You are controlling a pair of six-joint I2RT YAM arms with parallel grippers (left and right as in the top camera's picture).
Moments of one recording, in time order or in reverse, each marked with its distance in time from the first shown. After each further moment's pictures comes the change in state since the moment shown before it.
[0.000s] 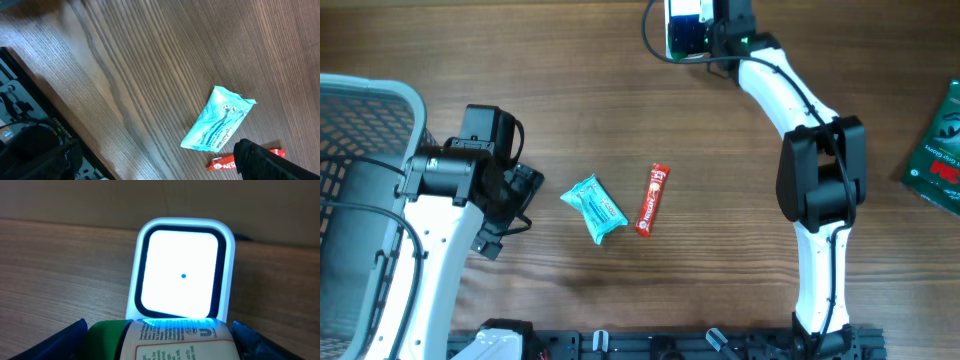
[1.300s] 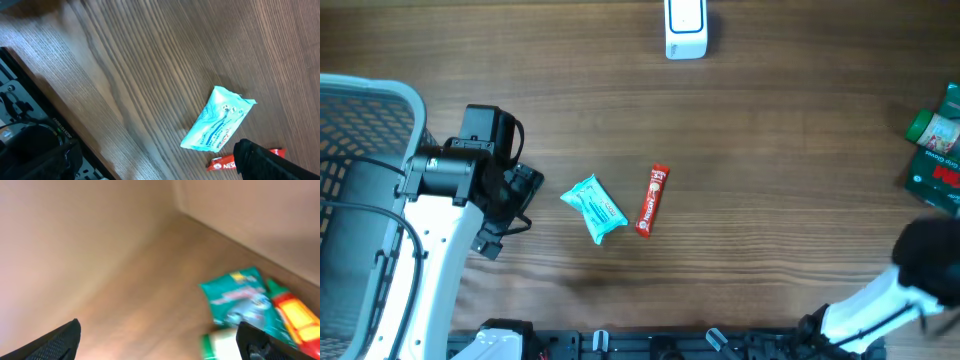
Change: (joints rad) left arm 0.000 0.000 0.000 0.000 0.000 0.000; right arm -0.739 -0.456 0.187 -0.579 0.179 0.250
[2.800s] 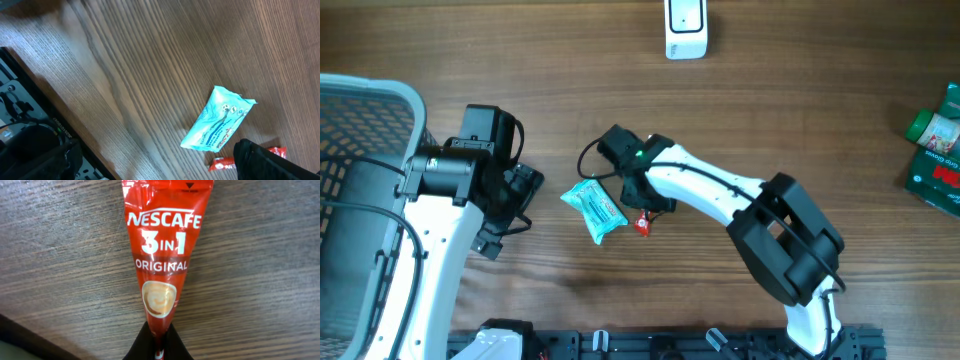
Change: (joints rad) left arm 0.000 0.000 0.000 0.000 0.000 0.000; right arm 1.257 0.186 -0.736 0.015 -0.025 0.575
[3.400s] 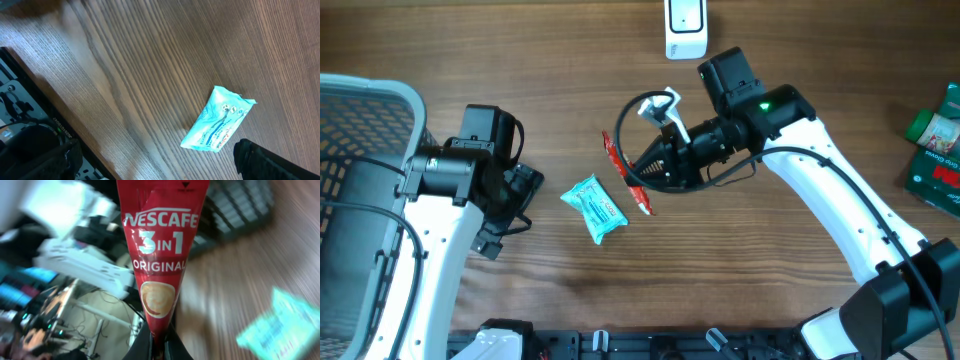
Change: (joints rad) left arm 0.000 0.000 0.000 0.000 0.000 0.000; right arm -0.322 -0.412 0.023 -0.100 -1.339 -1.416
